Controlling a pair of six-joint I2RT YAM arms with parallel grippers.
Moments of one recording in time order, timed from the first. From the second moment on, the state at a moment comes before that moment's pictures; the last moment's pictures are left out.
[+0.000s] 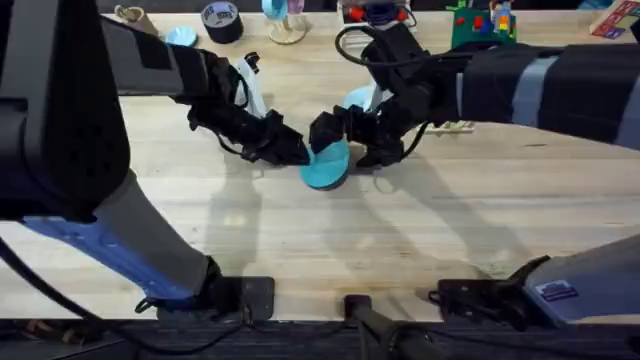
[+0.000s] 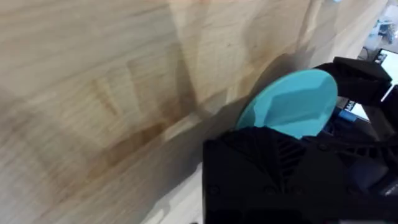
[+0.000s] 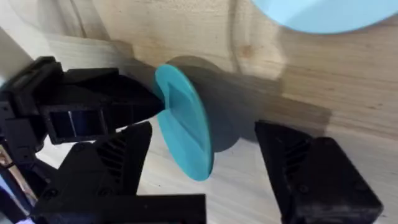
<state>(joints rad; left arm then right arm) 0.00 1.88 1.01 -0.84 0.84 0.07 0.58 1.71 1.08 -0.57 -0.37 0.73</state>
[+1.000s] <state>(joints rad) 0.00 1.88 1.01 -0.84 0.85 0.07 0.57 1.70 1.07 -0.56 -0.42 0.74</state>
